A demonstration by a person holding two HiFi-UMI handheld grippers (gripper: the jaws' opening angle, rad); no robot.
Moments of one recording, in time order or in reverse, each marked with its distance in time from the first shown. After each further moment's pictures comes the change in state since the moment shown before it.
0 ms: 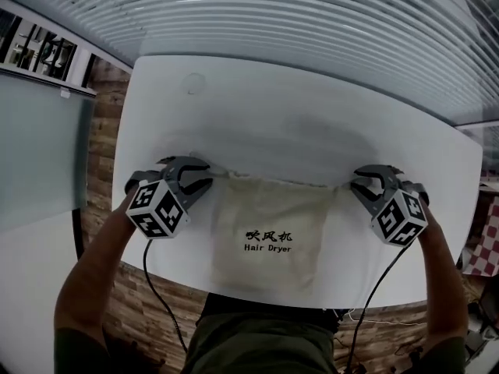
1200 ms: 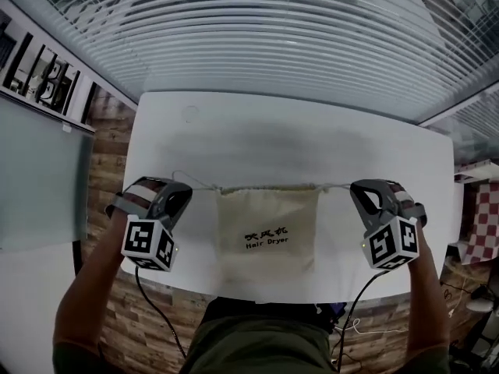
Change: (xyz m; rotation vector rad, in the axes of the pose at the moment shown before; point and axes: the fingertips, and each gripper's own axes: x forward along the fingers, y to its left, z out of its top) left arm -0.109 -0.002 0.038 0.406 0.164 0.251; right arm -0.123 0.005 0.053 -0.041 -0.015 -0.390
